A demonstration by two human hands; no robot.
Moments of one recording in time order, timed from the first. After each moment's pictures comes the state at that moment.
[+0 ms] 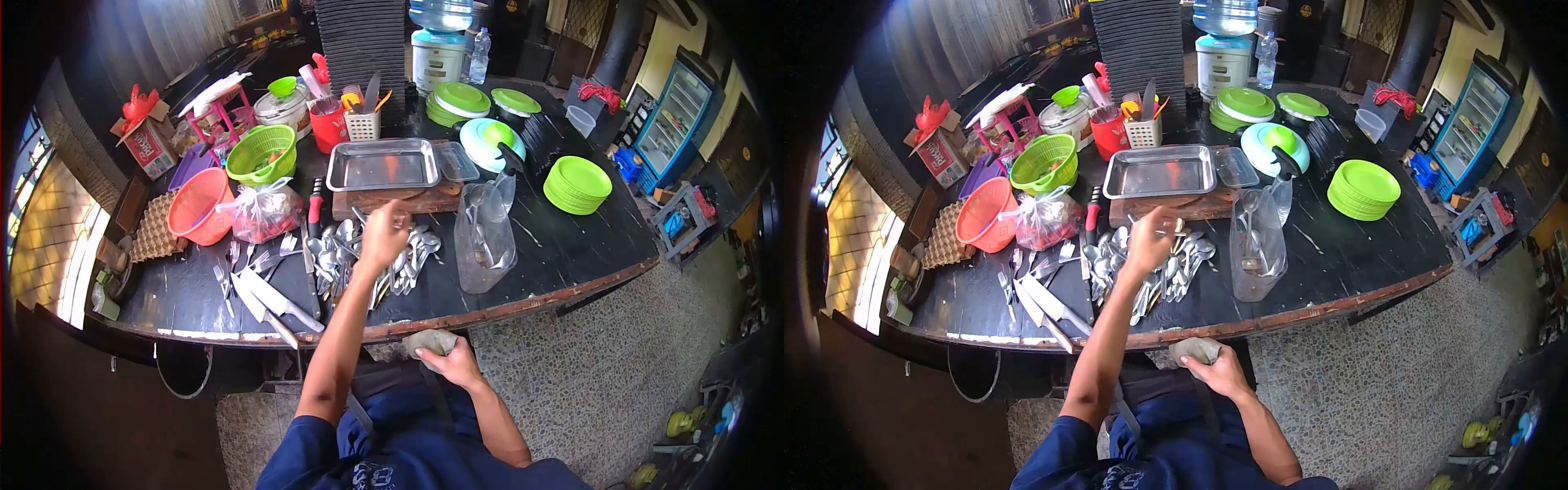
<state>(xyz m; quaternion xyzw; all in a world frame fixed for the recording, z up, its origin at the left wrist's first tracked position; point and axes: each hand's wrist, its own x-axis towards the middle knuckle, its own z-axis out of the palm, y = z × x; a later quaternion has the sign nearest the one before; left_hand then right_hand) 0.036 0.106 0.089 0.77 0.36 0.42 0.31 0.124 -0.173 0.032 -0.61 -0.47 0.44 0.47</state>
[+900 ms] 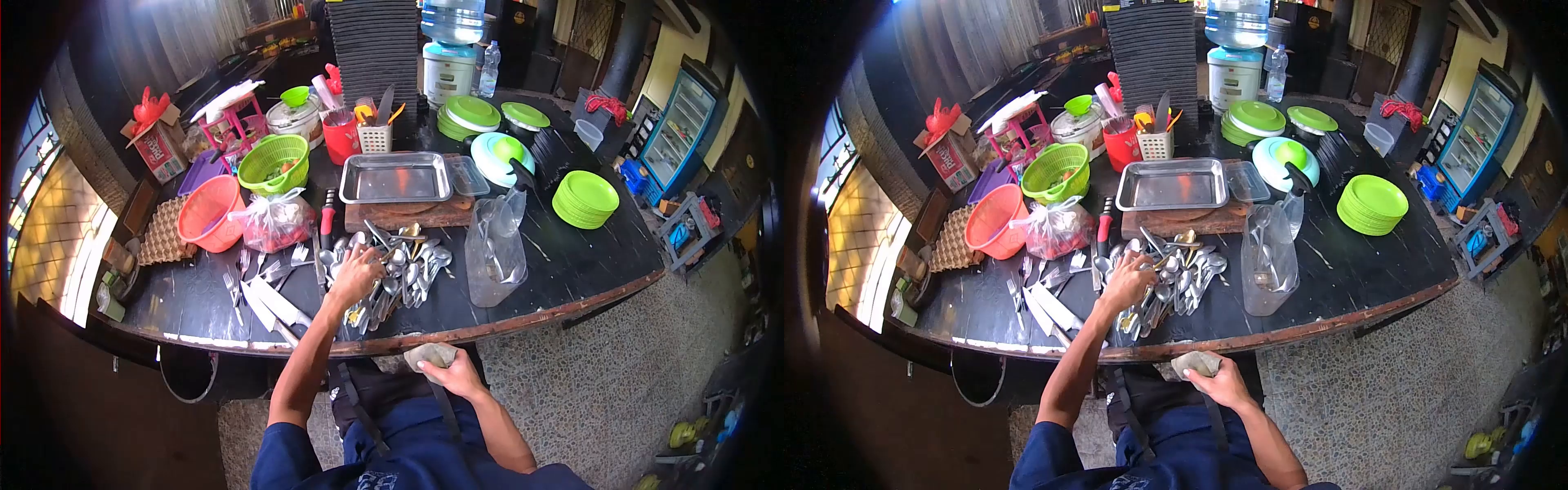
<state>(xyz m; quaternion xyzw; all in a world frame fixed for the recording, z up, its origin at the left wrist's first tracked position) -0.071 0.121 0.018 0.94 0.30 0.16 0.03 0.113 -0.163 0.037 -0.60 -0.48 0.46 0.45</state>
